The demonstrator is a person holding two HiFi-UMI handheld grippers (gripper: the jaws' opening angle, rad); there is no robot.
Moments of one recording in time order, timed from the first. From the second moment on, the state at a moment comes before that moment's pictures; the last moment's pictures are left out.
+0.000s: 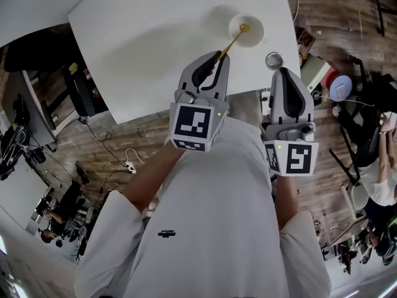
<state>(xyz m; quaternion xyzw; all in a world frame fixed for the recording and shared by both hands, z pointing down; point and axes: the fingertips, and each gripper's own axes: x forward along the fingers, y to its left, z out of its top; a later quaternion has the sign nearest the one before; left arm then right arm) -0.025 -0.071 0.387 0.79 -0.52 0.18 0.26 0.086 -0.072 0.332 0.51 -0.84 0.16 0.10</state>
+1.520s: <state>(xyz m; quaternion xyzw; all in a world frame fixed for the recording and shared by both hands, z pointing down) -0.141 -0.045 0.242 0.76 -0.62 0.09 0.17 0.050 -0.088 0.255 0.48 -0.87 0.08 0.10</state>
